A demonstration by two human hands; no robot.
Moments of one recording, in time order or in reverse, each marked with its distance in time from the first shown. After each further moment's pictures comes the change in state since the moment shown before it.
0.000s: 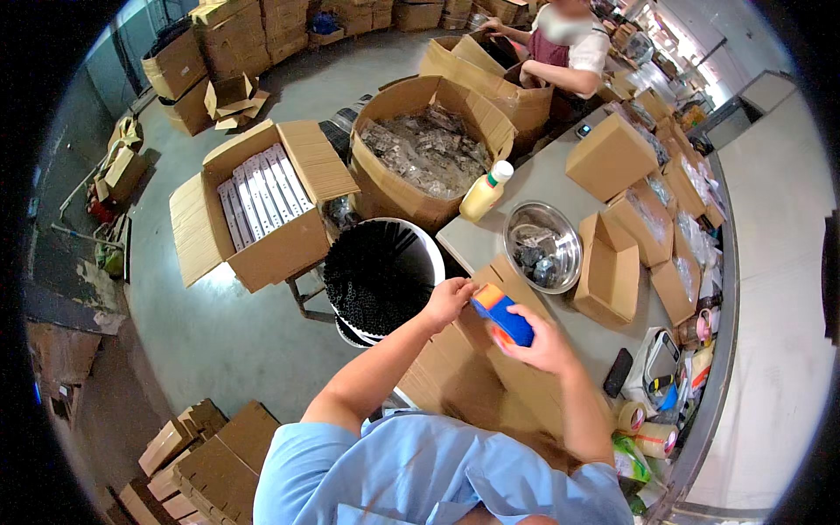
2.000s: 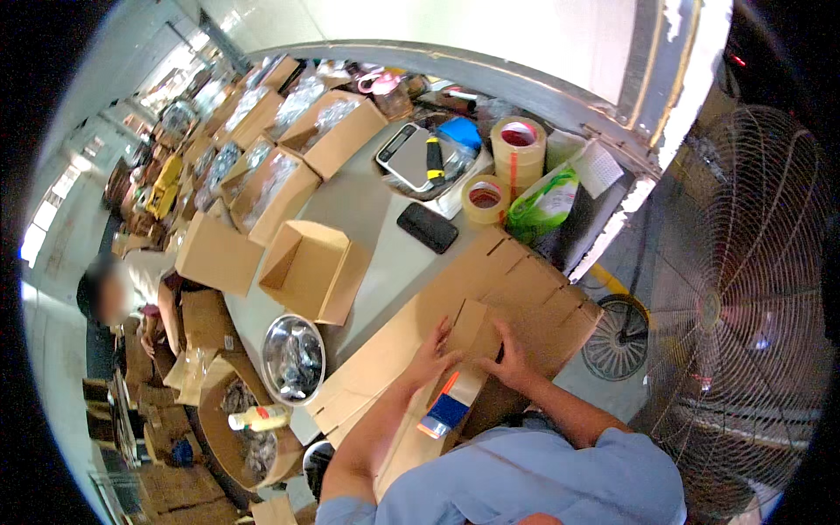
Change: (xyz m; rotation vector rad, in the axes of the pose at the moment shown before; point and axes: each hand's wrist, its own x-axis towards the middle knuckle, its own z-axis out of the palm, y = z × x) left_hand -0.022 -0.124 0.304 0.822 -1.312 -0.204; right_hand -0.284 0.152 0.144 0.350 1.362 0.852
